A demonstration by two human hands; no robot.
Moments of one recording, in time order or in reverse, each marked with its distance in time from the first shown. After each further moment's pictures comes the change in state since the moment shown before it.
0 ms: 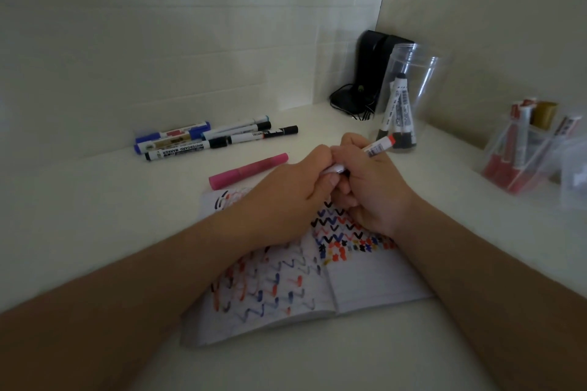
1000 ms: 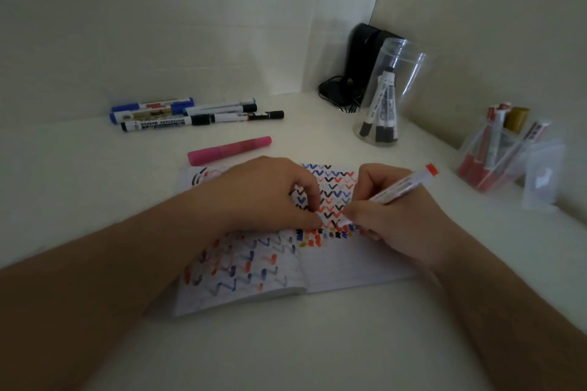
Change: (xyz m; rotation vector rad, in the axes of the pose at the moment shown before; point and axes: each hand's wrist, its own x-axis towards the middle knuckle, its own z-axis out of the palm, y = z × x) left_hand -0.007 0.011 -0.005 0.196 -0.265 -0.178; right_hand -0.076 -0.019 -0.035 -0.728 0.025 -0.101
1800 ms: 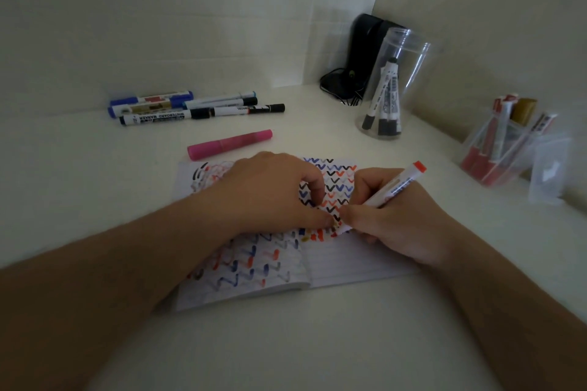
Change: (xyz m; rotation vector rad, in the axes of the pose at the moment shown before) left_hand 0.000 0.005 0.010 0.129 0.091 -0.044; right_hand -0.001 0.001 0.003 -0.152 -0.053 0.051
